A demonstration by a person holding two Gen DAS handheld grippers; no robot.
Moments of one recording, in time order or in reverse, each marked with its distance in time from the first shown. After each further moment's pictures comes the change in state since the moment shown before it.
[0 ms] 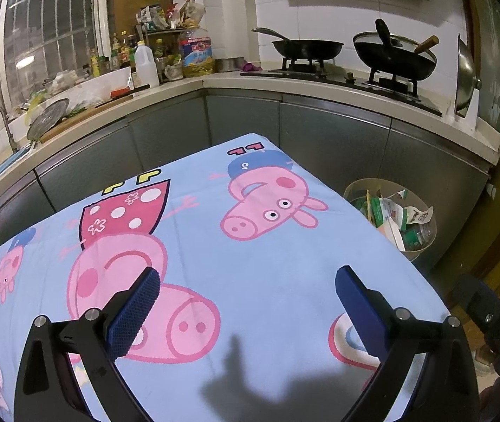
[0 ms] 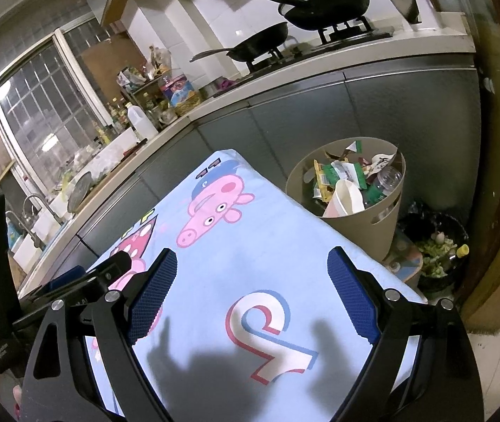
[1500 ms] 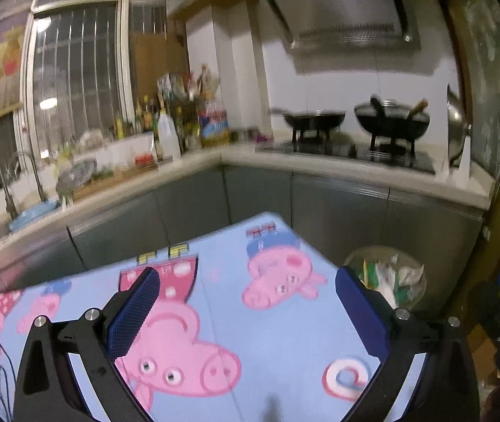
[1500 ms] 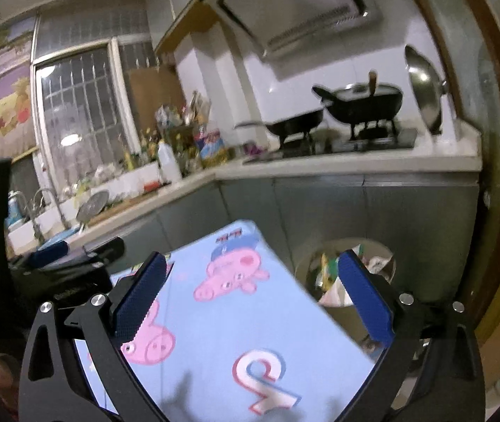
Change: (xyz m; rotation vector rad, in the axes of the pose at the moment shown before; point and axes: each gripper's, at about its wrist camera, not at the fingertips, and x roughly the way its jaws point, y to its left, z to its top) left arm -0.097 -0.004 0.038 0.008 -0.300 0.080; right arm -0.084 0.047 0.039 -0.232 -0.291 0.006
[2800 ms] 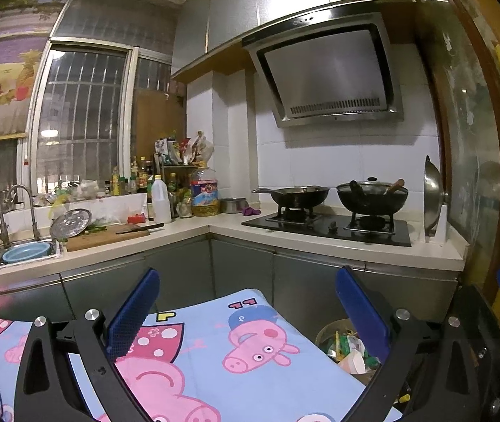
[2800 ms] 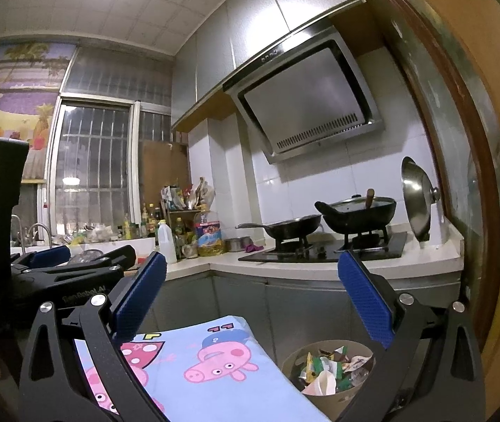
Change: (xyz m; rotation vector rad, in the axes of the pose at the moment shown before) left arm -0.056 0.001 0.037 -0.064 -0.257 -0.055; right arm -0.056 0.033 0.036 -0.144 -0.380 -0.018
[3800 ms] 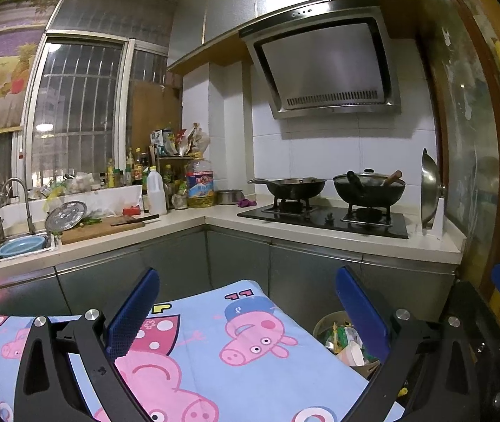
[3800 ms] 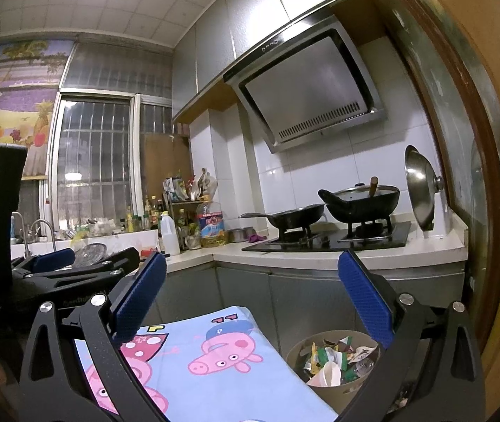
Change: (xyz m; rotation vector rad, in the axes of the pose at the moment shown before) left arm 0.007 0.001 -0.010 0.001 0.032 -0.025; right arm 0.004 0.003 -0.007 0.002 0.032 0.010
